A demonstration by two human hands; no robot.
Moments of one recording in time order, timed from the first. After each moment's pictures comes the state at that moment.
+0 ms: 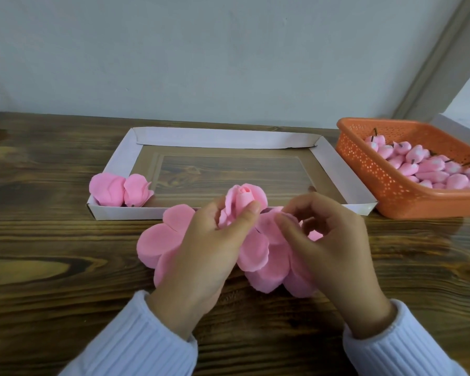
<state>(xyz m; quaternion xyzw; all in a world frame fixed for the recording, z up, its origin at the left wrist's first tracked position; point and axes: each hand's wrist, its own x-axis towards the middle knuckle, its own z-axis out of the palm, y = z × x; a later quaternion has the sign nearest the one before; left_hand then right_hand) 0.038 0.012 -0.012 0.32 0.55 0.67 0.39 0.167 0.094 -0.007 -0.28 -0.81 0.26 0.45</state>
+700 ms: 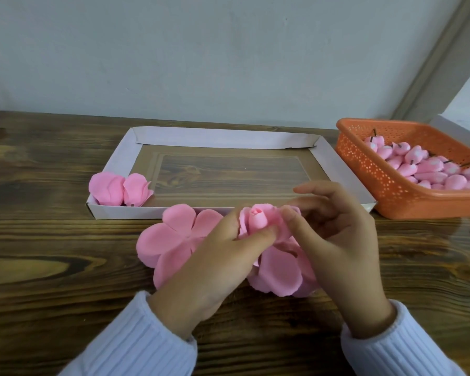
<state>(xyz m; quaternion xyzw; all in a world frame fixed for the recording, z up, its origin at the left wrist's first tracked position) 0.041 0.010 -0.009 0.40 0.53 0.57 0.49 0.167 0.088 -0.002 -0.22 -0.74 0.39 0.50</state>
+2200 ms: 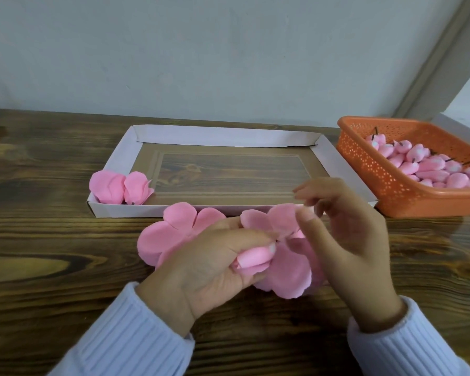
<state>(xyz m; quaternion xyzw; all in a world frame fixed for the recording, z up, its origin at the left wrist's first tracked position) 0.034 0.013 -0.007 0.21 0.35 0.60 0.68 0.176 0.096 0.000 -0.17 -0.80 0.30 0.49</state>
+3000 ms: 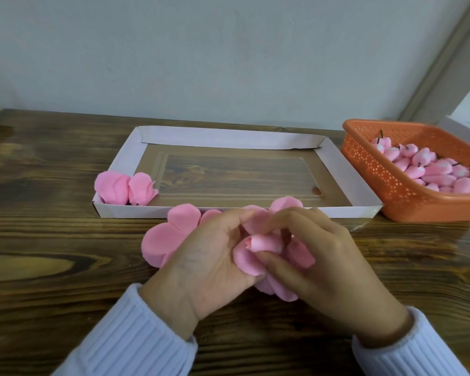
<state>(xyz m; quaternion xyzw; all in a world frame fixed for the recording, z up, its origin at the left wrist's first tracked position) 0.032 0.013 0.003 0.11 0.23 0.62 0.74 0.172 0.085 0.003 -0.13 -0.92 0.15 0.33</state>
